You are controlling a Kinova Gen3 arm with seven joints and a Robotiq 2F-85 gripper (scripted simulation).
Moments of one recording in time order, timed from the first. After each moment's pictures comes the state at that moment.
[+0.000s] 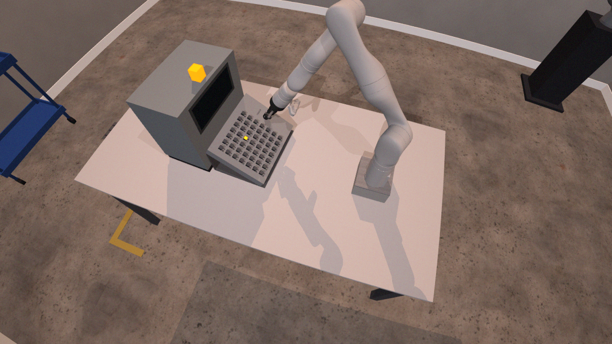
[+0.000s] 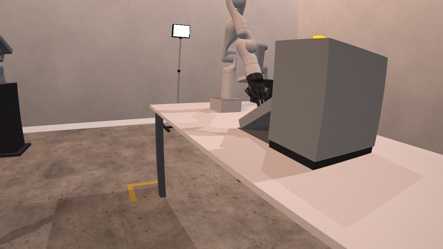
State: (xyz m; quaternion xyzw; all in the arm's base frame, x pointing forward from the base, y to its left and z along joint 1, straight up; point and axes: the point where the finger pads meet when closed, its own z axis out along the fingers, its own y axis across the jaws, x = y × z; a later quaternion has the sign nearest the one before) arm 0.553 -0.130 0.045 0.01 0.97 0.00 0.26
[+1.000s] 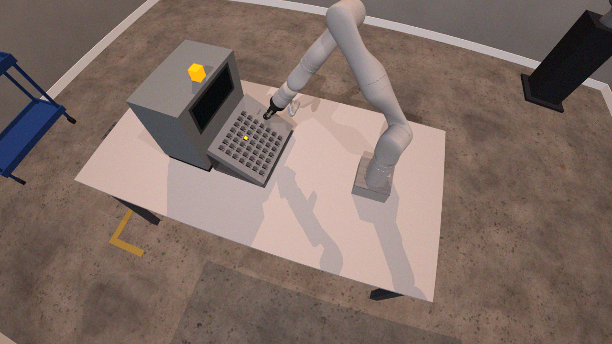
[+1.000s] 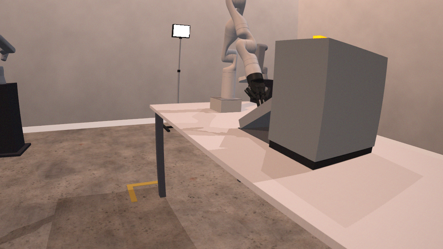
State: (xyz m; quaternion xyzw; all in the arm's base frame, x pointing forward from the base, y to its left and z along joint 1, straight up) arm 0.553 -0.130 0.045 0.04 0.97 0.01 0.26
